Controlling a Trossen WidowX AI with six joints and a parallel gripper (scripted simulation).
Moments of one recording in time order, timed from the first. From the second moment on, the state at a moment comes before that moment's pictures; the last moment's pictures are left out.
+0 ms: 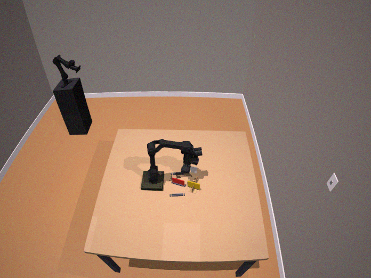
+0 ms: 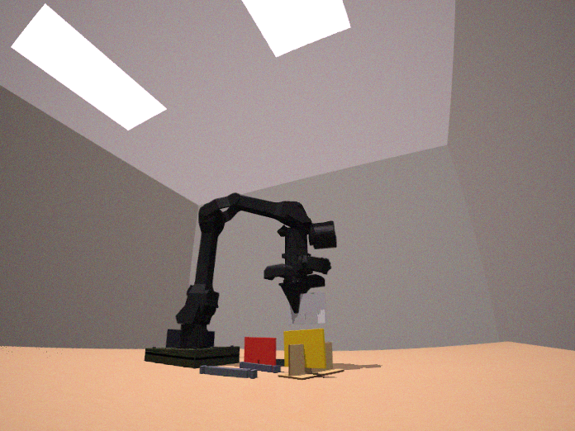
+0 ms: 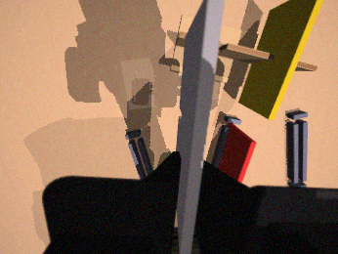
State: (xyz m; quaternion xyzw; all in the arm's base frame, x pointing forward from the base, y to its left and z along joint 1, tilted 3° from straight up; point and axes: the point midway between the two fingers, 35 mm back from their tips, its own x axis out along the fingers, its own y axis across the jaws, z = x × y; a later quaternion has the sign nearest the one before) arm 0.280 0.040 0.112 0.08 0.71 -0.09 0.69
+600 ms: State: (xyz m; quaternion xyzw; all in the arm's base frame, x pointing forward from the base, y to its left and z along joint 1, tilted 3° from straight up) arm 0.312 0.009 0.108 0.12 0.71 -0.13 0.69
